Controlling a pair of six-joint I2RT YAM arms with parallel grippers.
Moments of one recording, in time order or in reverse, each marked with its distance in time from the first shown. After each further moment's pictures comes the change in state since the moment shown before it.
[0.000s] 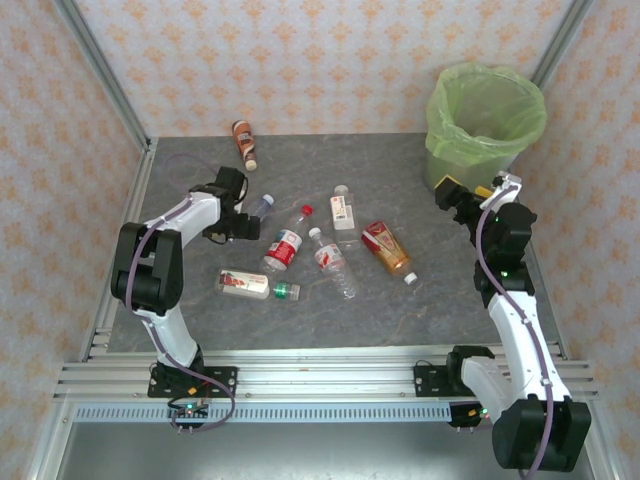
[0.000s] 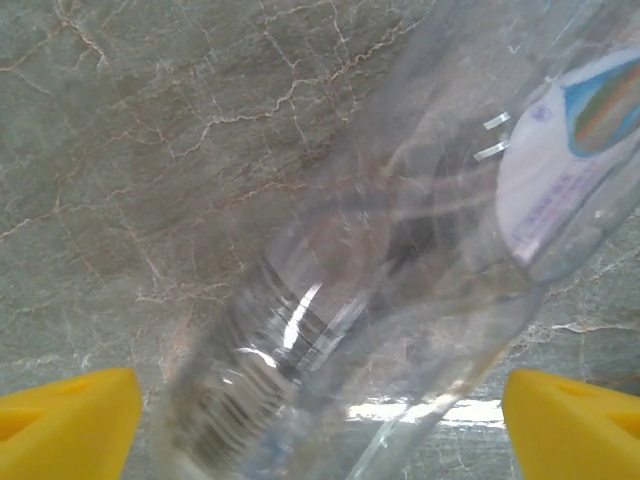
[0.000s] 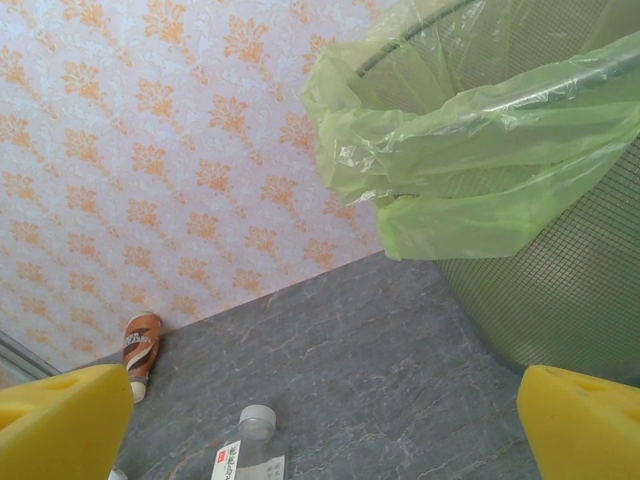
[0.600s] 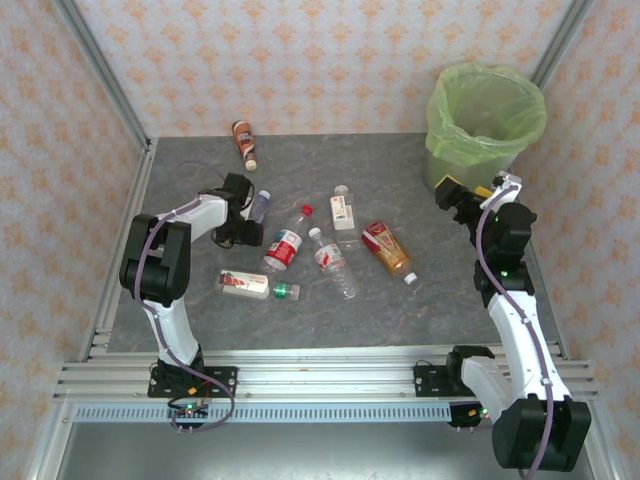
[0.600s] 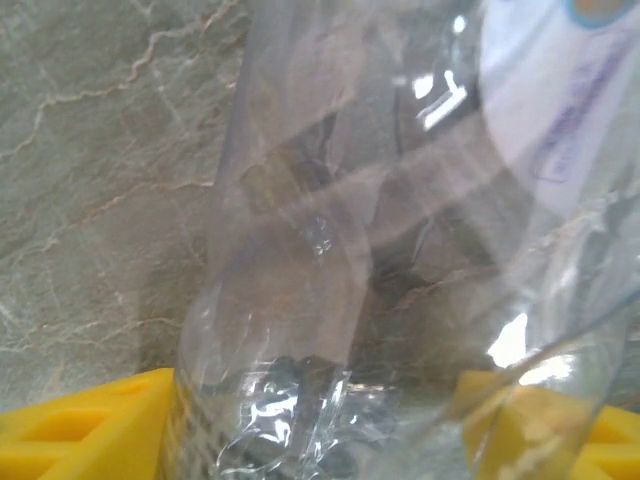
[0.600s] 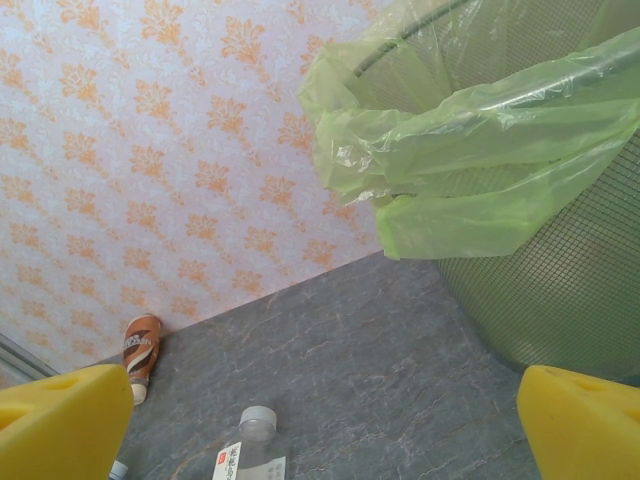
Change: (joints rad) left arm -0.023 0.081 -0.002 0.037 0.055 0.034; right arm 0.000 0.001 0.000 0.000 0.004 0.008
